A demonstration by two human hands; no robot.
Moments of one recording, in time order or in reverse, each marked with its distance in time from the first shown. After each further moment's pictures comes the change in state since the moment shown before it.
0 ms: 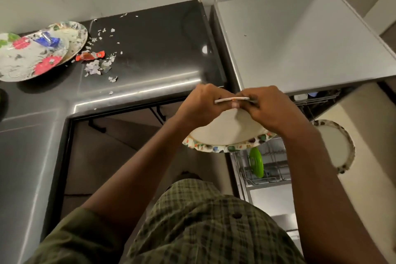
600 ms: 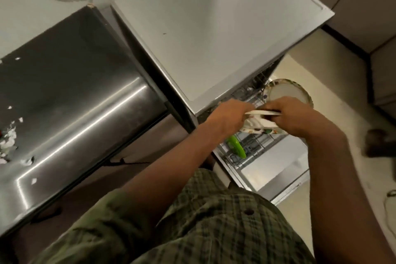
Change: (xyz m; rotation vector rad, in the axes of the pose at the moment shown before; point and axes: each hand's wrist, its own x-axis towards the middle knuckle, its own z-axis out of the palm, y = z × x) left_hand 0.152 0.023 0.170 0.166 -0.703 0.126; right_hand -0.057 0.162 -0.040 0.100 -0.104 0.656
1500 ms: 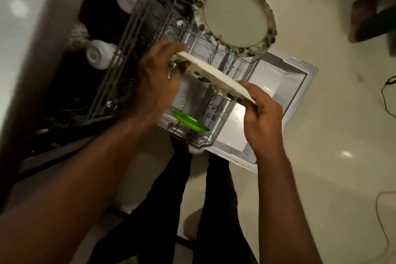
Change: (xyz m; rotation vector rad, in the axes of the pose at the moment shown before) left_hand 0.226 -0.063 0.166 0.024 0.193 0.115; right_hand 0.049 0.228 0.201 0.700 0.834 0.459
